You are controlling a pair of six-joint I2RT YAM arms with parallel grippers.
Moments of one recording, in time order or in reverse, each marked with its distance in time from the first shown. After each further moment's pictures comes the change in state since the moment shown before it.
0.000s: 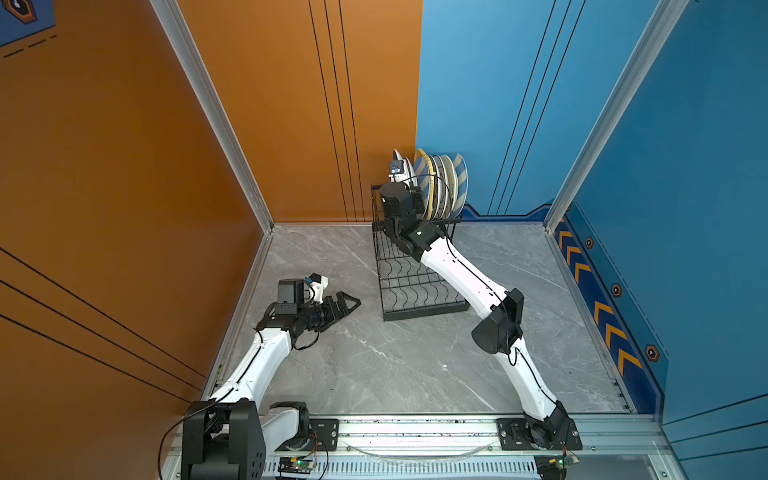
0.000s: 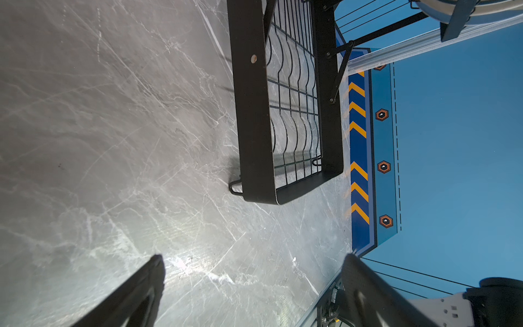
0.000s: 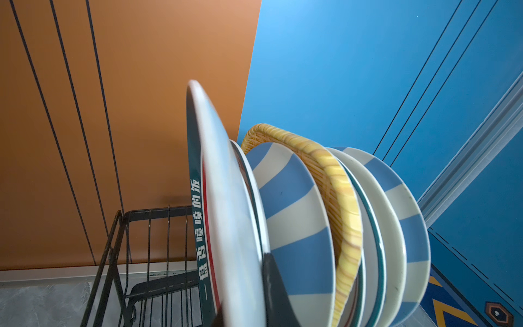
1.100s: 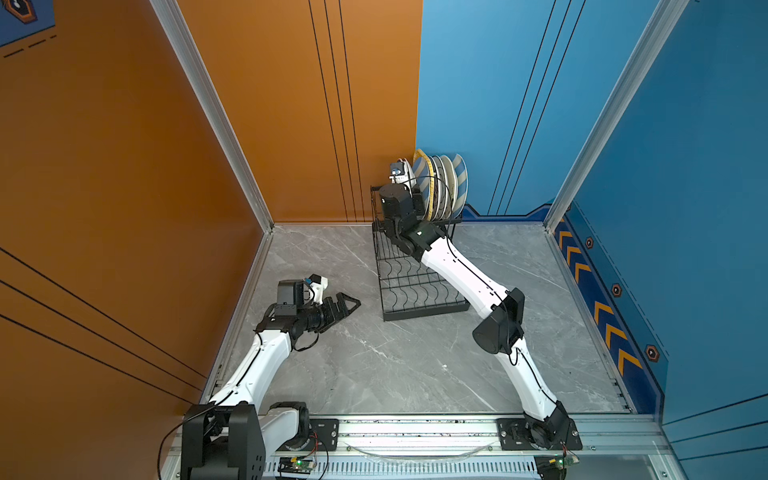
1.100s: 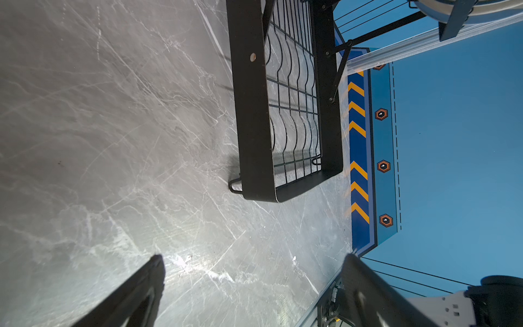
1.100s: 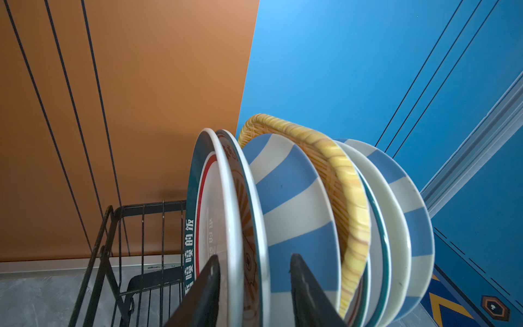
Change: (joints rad) left arm 0.000 -0.015 -0.003 0.001 0.000 -0.003; right arm 0.002 -0.035 -0.039 -0.027 -0.007 0.027
